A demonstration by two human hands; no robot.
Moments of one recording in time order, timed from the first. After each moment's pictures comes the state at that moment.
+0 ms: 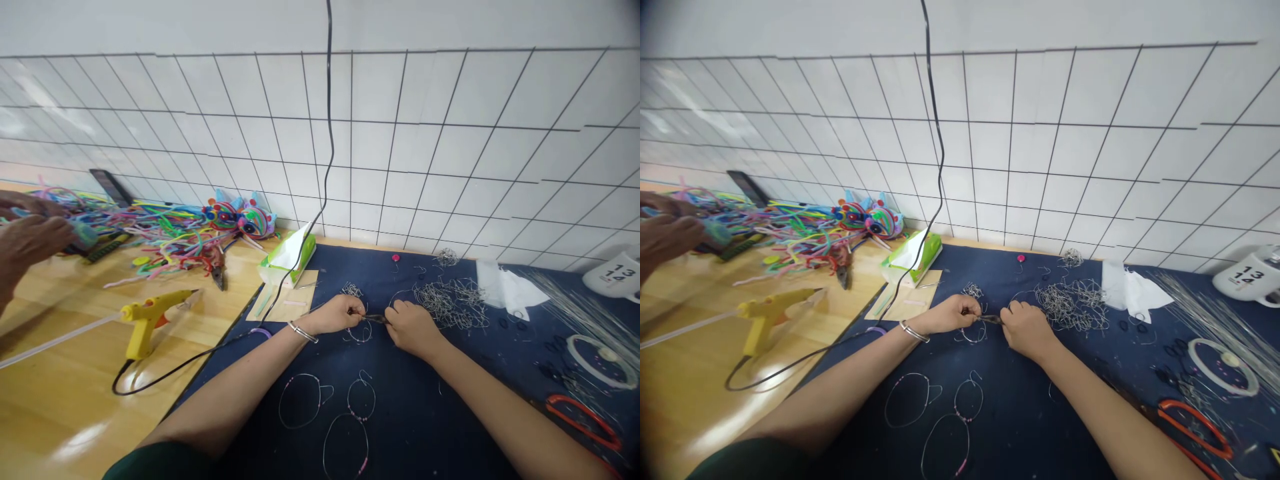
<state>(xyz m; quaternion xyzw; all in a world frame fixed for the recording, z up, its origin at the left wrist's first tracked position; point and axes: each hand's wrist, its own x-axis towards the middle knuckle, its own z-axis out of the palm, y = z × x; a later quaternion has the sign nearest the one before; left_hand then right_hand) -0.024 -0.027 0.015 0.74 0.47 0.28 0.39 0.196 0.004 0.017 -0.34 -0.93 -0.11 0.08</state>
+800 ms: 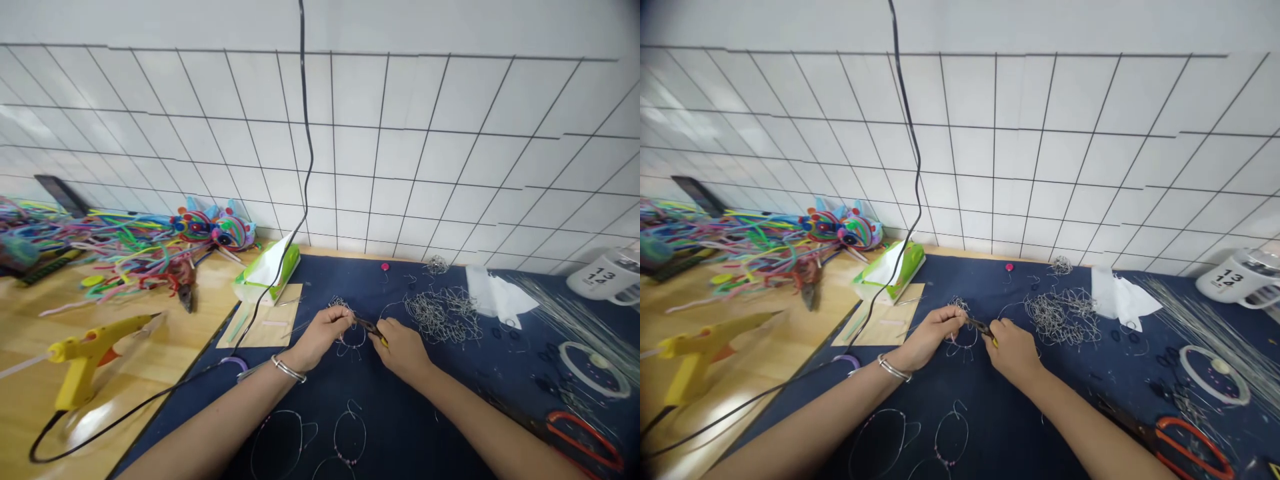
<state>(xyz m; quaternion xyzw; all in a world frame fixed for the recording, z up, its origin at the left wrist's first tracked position) -0.002 -0.035 0.024 0.51 0.50 0.48 0.51 0.187 -0.002 0.008 -0.44 -0.89 0.02 0.13</state>
